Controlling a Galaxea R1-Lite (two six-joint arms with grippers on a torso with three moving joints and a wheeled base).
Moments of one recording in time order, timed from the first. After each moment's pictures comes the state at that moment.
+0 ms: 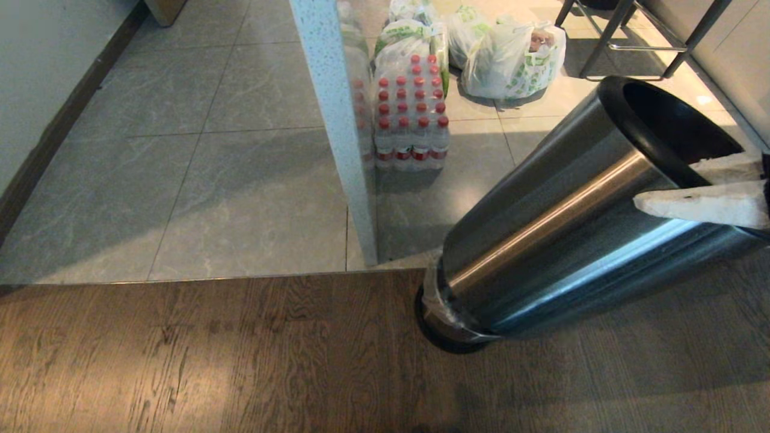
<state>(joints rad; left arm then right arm) 0.00 0.00 0.00 0.00 0.01 -0.01 0.33 1.20 -1.26 0.42 0.38 -0.50</state>
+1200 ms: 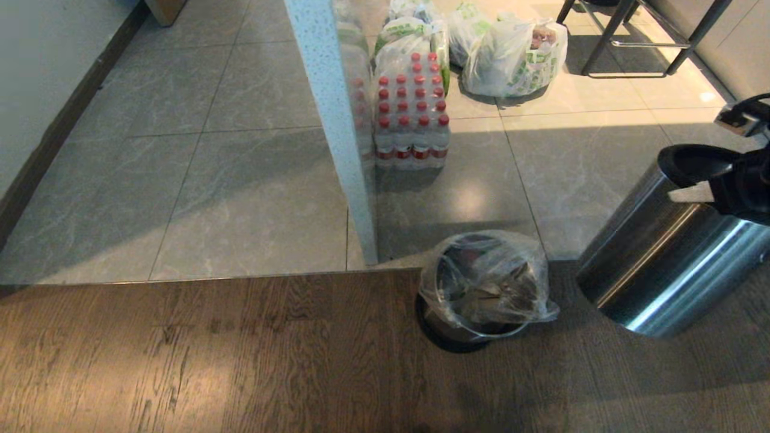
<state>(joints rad) 0.00 0.00 0.00 0.00 0.01 -0.01 -0.37 1.67 -1.45 0.35 0.47 -0.50</state>
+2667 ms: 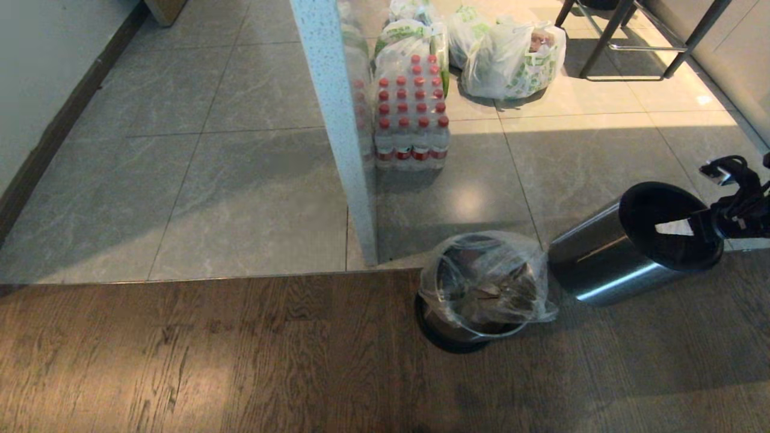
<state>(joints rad) 0.00 0.00 0.00 0.00 0.01 -0.01 -0.51 2.10 -1.57 0.15 0.50 -0.51</state>
